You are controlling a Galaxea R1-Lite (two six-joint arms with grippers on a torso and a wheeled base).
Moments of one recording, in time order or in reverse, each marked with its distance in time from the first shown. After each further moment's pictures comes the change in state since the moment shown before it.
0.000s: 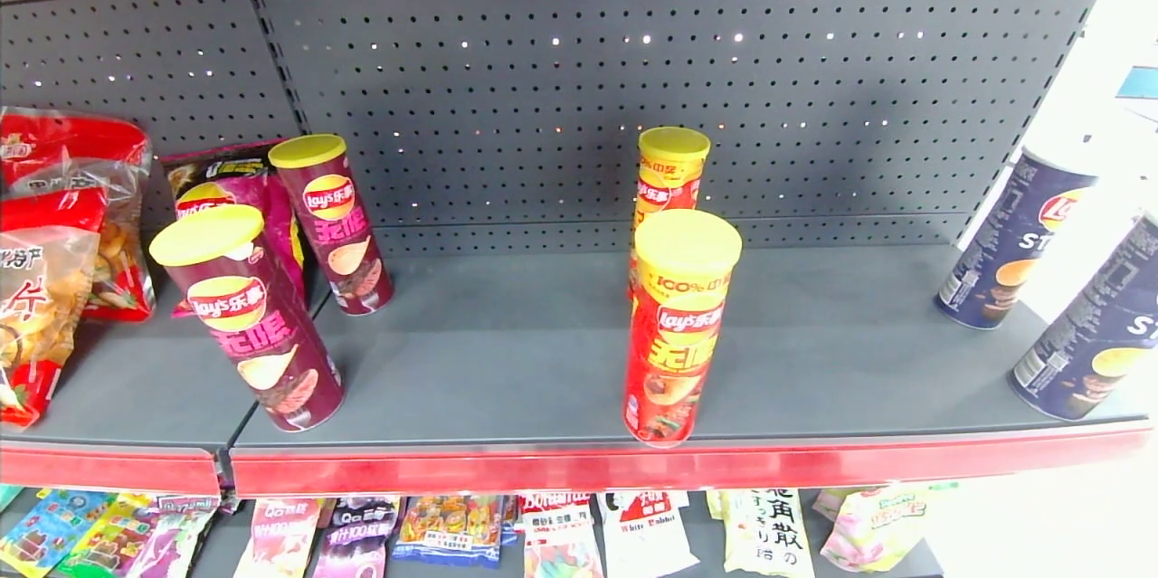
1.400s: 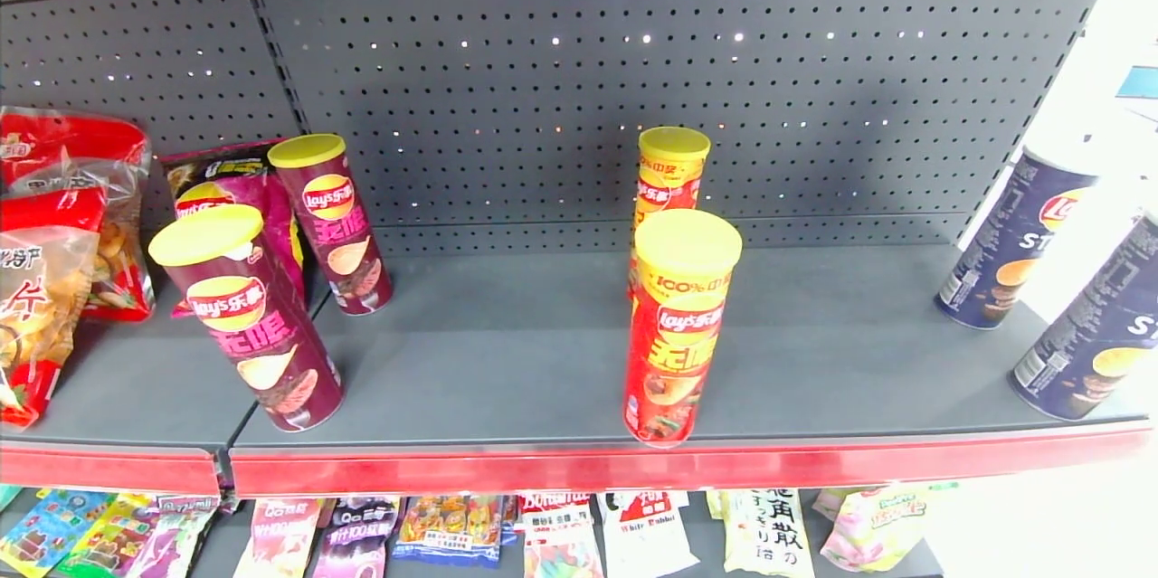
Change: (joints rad) left arm 0.000 0.000 0.000 0.000 0.000 0.000; right arm 0.121 0.275 -0.023 -0.121 0.164 -0.179
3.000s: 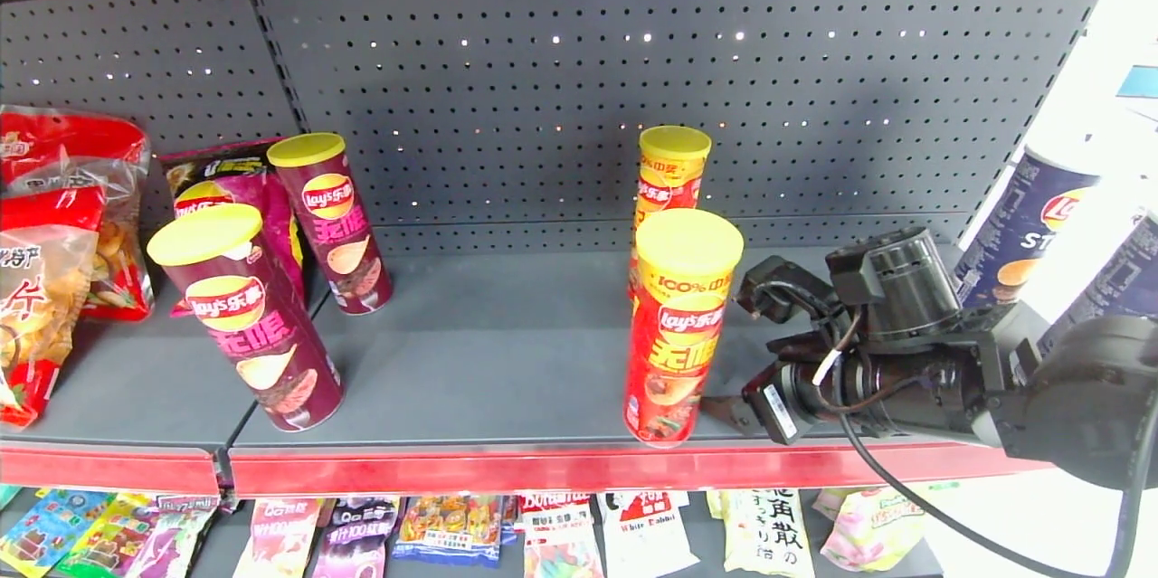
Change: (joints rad) left arm 0.000 0.000 0.000 0.000 0.000 0.000; right arm 0.446 1.438 -0.788 -0.077 -0.252 0.042
